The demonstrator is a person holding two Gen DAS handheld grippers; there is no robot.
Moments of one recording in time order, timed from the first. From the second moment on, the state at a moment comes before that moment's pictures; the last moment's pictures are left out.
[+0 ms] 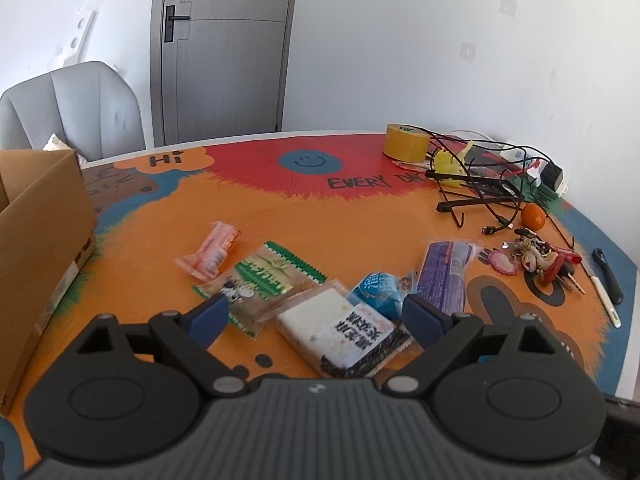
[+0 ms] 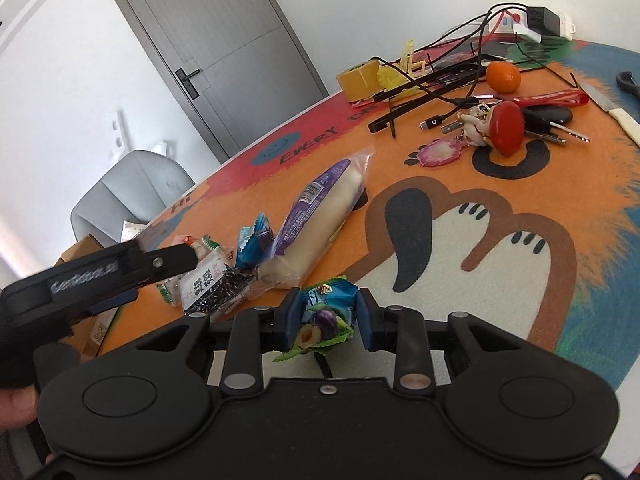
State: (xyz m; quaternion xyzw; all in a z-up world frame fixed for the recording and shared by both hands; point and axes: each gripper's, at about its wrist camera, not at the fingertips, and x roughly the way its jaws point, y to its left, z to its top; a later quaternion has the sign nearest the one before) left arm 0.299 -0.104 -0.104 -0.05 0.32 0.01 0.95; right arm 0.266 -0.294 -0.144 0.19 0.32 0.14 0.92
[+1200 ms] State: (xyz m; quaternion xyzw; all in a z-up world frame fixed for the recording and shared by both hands) left arm 0.293 -0.084 -0.141 -0.06 0.33 0.02 0.94; right arm 0.253 -0.266 -0.136 0.14 0.34 0.13 0.92
